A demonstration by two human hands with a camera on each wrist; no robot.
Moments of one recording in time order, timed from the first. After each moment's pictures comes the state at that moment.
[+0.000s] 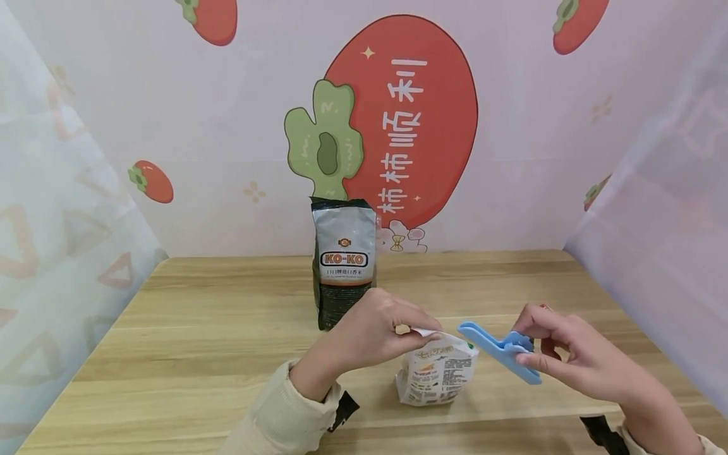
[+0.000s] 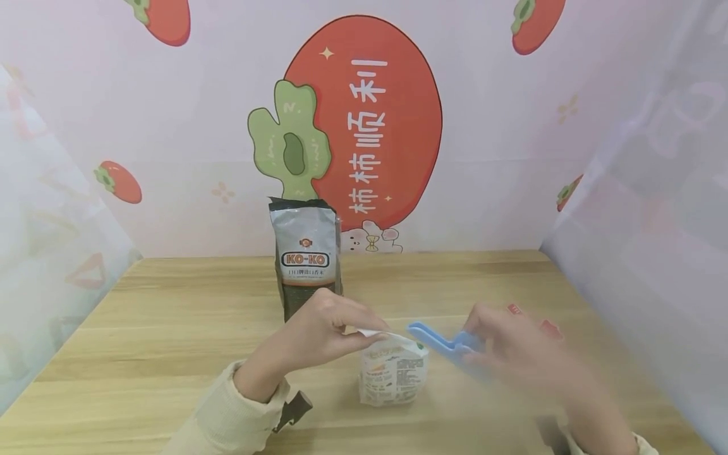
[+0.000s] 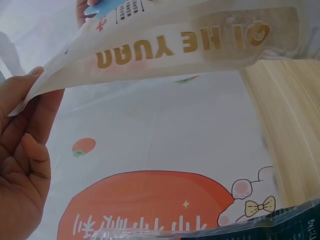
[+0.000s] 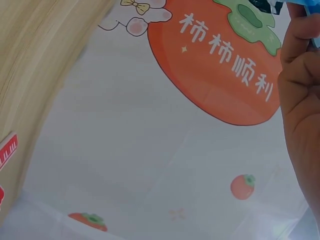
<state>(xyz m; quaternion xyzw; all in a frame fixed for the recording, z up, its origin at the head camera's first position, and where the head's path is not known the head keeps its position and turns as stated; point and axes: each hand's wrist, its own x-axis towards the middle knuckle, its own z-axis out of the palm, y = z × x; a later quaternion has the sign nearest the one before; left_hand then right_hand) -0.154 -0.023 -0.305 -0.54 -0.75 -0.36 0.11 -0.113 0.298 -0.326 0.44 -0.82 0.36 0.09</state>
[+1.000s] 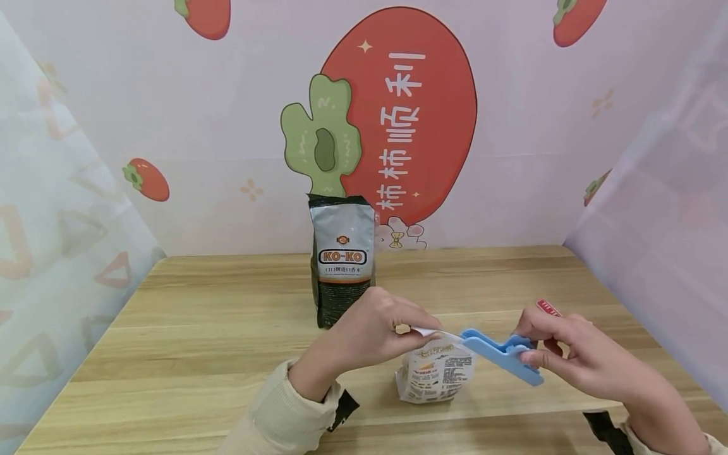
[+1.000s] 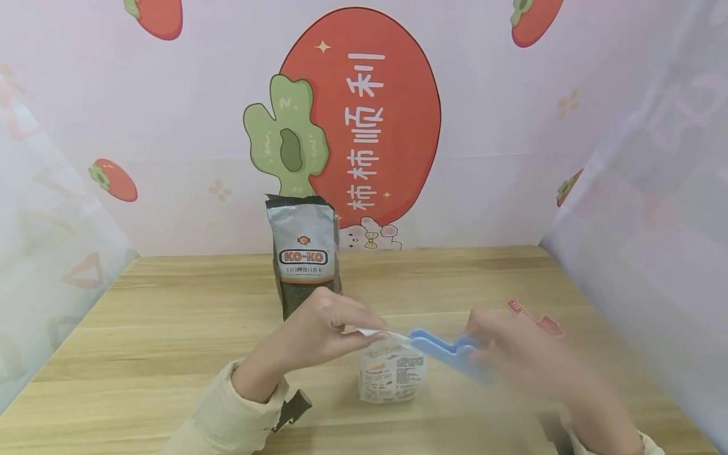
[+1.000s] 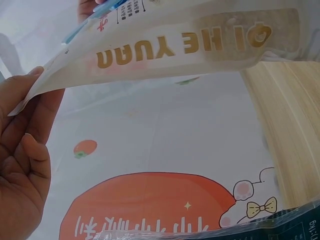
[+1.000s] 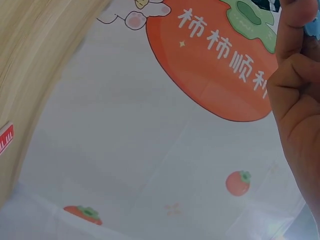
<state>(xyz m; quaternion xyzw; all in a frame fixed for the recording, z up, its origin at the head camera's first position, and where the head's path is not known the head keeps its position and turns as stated) -0.154 -0.022 -0.305 -0.55 -0.74 -0.36 0.12 -0.112 0.299 -0.324 0.47 -0.82 0.31 0.13</state>
